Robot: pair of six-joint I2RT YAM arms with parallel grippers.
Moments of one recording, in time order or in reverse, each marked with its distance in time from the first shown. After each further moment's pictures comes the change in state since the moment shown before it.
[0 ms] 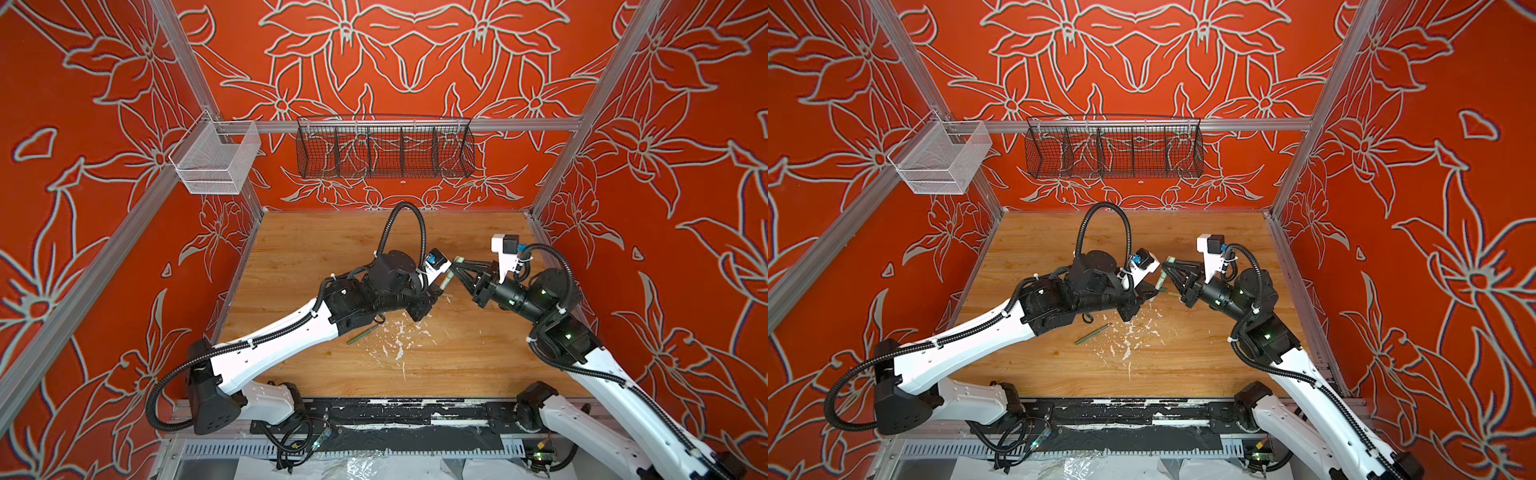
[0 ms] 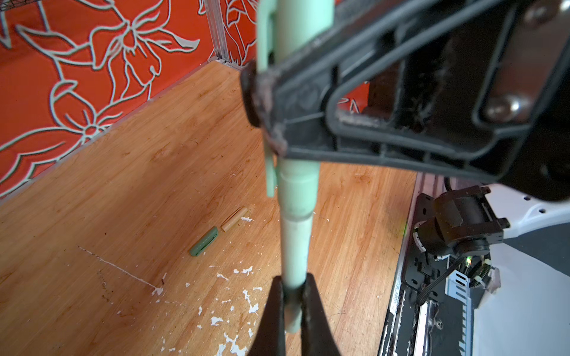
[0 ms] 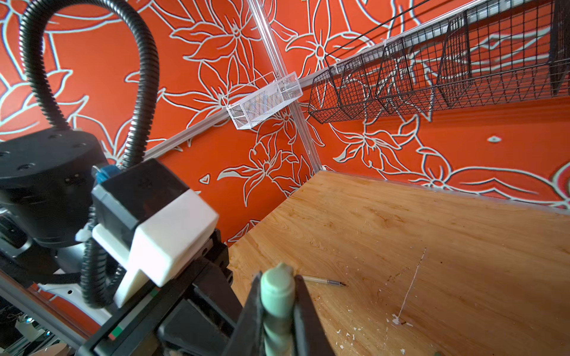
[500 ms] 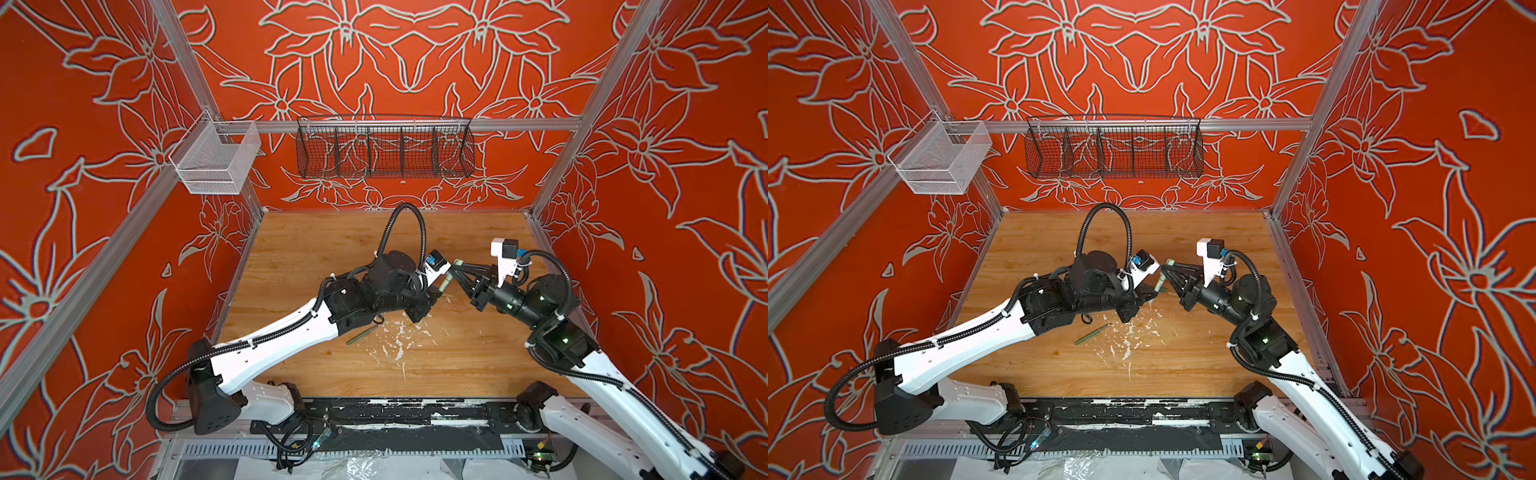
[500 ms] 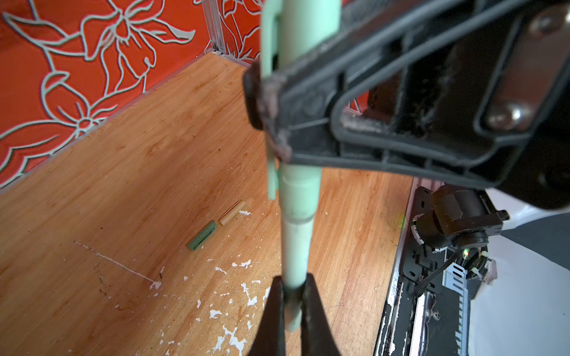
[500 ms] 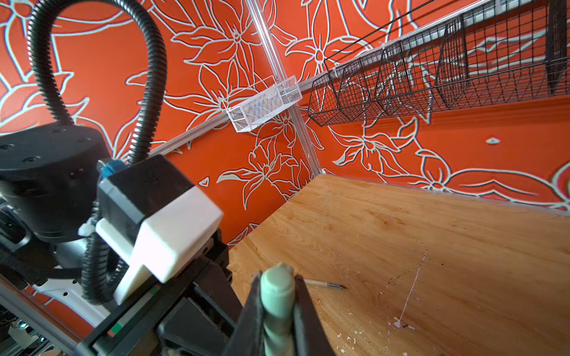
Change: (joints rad) left arm 0.003 0.000 0.000 -0.017 0.014 0.002; right arm 0.031 -0.024 -0.050 0.055 0.050 0.010
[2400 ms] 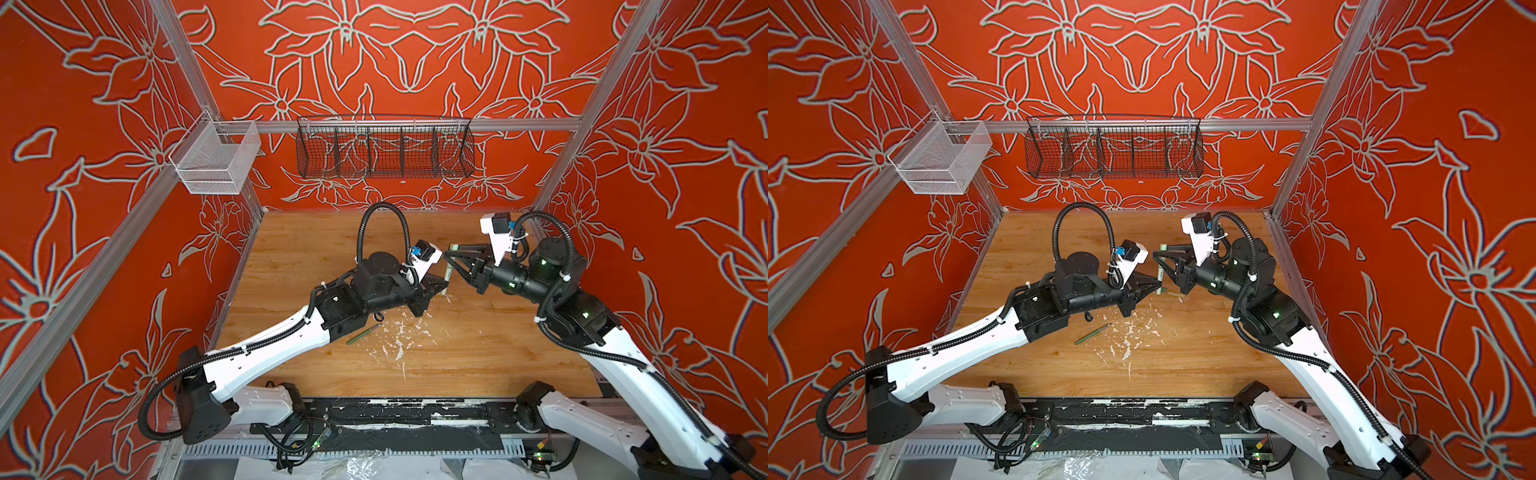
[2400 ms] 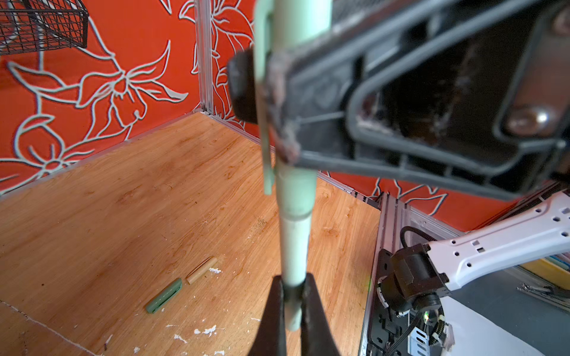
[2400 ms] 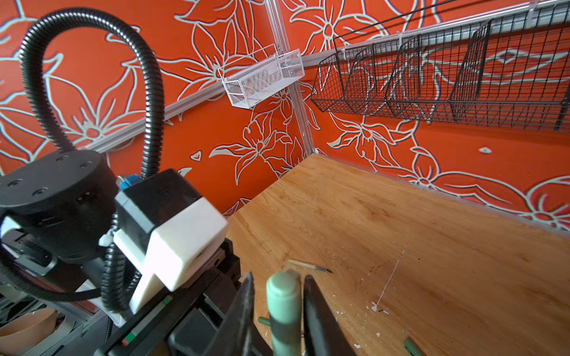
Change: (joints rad) left arm 0.028 -0.070 -0.147 0.321 0.113 -0.140; right arm 0.014 0.170 0.421 -0.396 -0.006 -0.173
